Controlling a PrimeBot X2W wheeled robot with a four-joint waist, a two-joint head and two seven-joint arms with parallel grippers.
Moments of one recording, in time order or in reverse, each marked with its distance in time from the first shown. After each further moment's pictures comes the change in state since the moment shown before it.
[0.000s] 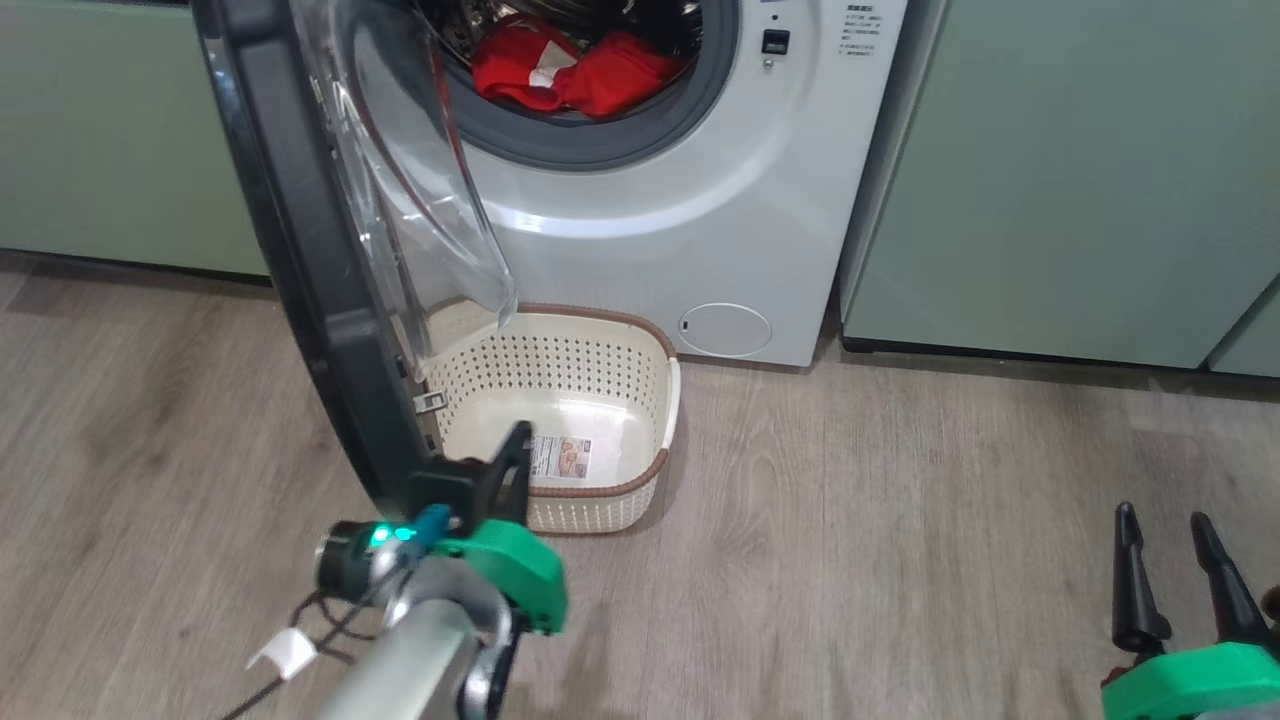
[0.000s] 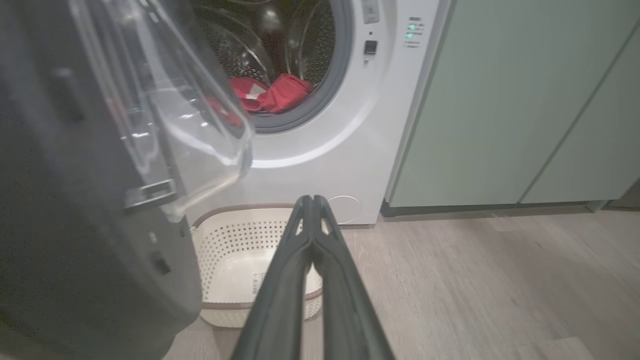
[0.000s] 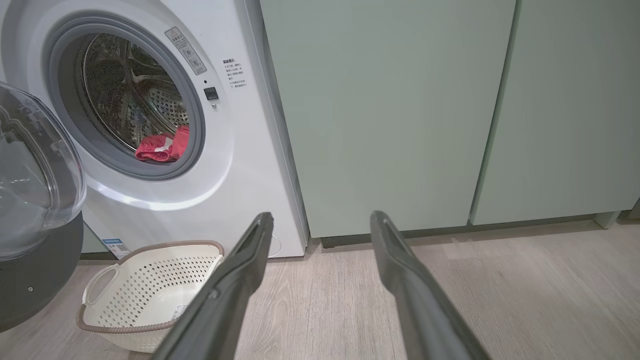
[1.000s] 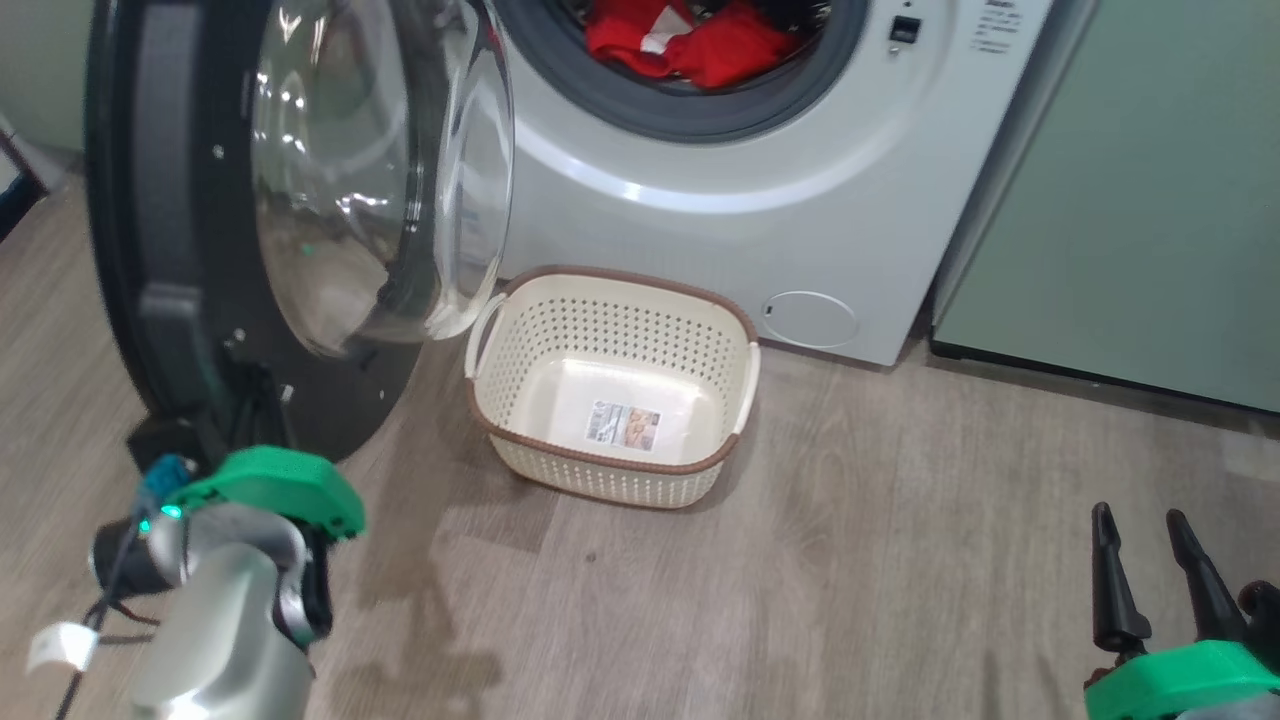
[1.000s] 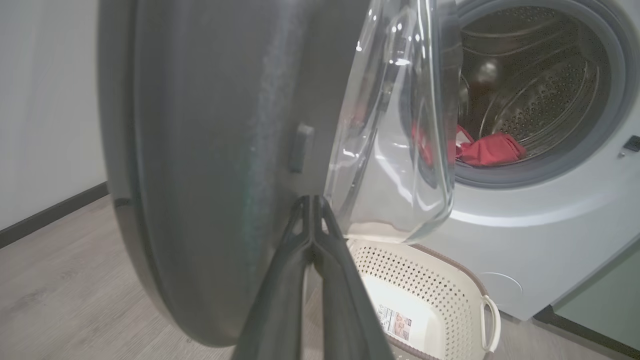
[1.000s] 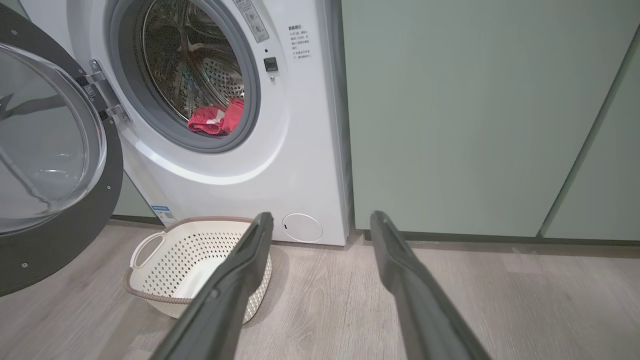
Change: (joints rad) left arm -0.036 0.065 0.463 0.088 0.012 -0.037 -0.018; right arm -0.004 -0.005 0.039 0.006 0.000 0.000 0.000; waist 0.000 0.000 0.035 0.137
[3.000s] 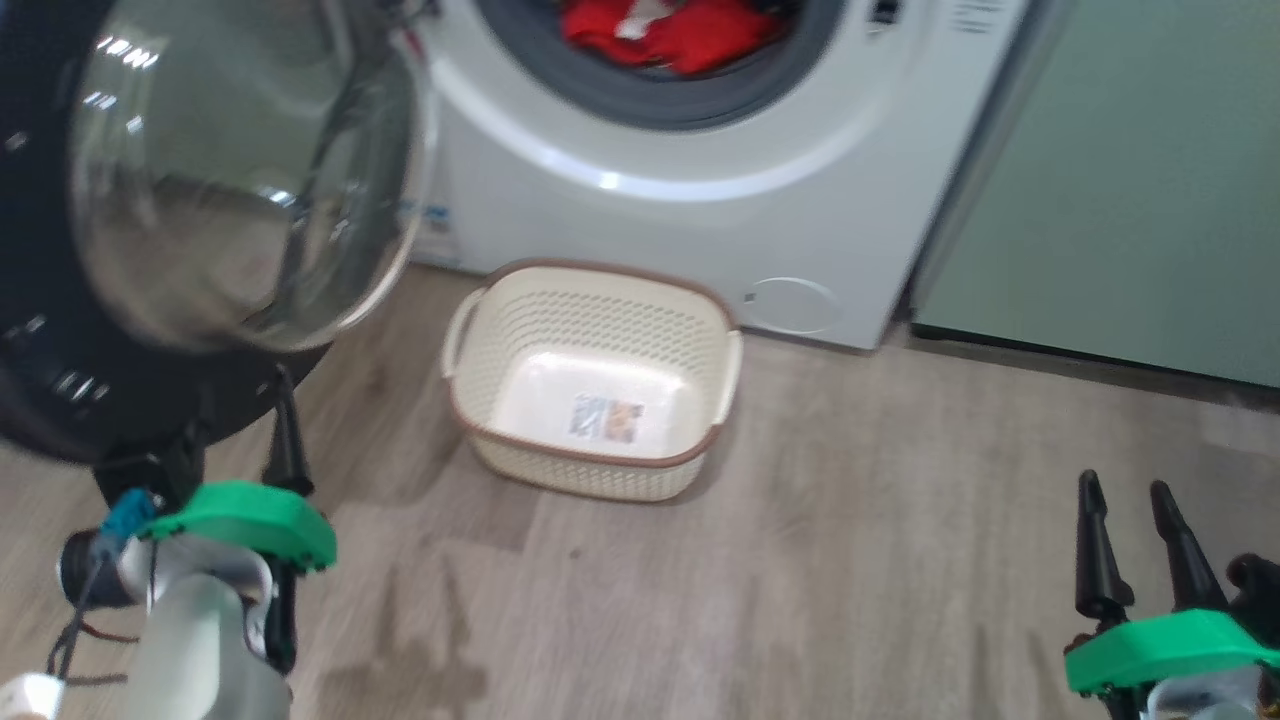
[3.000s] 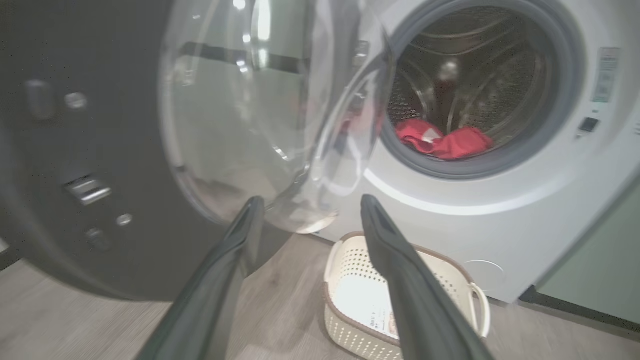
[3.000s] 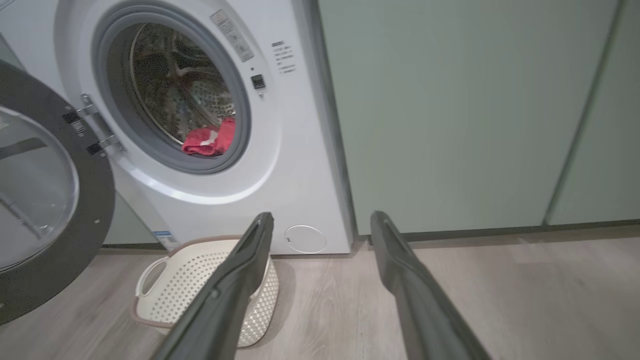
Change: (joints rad) left arm 0.044 -0.098 0.344 -0.030 0.342 -0.275 -0.003; right arm -0.063 0.039 0.001 0.020 0.031 0.000 0.000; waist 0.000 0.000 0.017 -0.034
